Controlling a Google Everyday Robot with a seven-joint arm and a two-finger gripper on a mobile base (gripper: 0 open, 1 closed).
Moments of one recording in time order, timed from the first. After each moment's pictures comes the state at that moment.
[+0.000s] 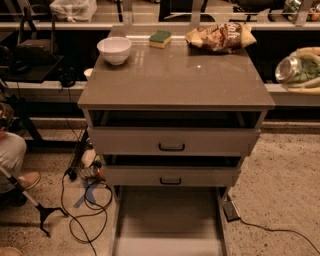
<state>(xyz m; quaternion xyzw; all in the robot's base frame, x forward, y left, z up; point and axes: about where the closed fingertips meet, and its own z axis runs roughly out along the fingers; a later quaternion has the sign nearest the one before) 0.591 -0.338 0.956 -0.62 0.48 -0.05 0.62</state>
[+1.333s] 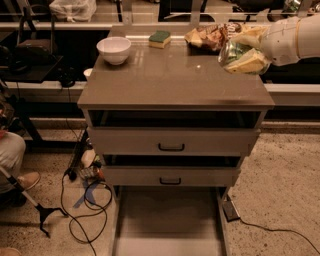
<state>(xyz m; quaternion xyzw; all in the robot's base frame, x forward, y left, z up) 0.666 -0.201 0.959 -0.60 0.60 0.06 0.52</state>
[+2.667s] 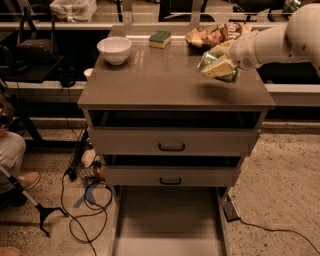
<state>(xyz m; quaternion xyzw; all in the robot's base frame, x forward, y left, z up) 0.736 -0.169 0.898 -0.53 0.68 0.11 0.48</state>
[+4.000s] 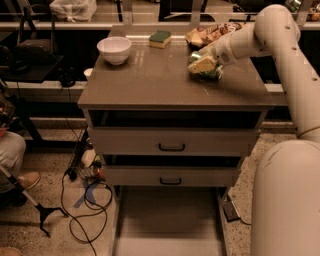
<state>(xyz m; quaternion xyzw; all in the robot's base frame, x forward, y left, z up) 0.811 -0.146 0.857 -0.49 0.74 0.14 0.44</state>
